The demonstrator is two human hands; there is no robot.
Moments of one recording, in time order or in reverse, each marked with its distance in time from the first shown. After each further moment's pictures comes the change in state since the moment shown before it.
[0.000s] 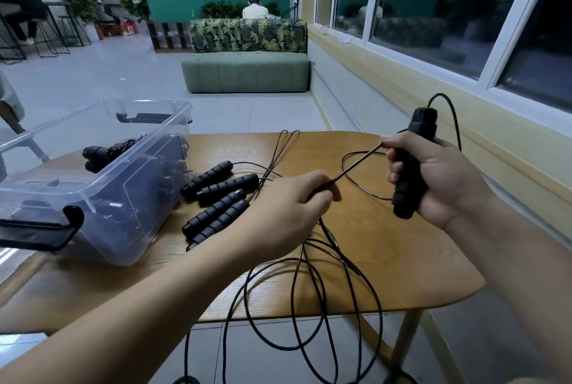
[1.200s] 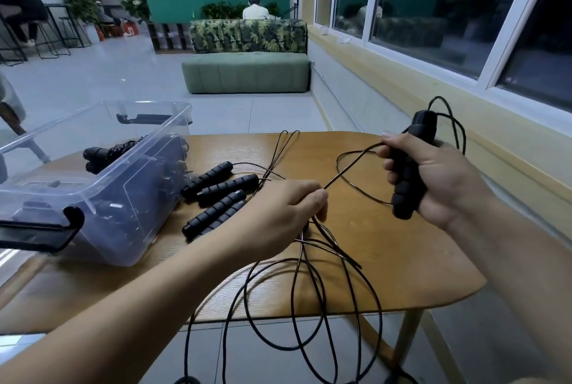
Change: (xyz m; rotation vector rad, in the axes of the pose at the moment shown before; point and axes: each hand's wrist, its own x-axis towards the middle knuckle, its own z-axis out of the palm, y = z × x) left_hand -0.004 -0.002 -0.010 0.006 -0.080 -0.049; right_hand 0.004 0.003 -0.004 -0.052 0.001 -0.001
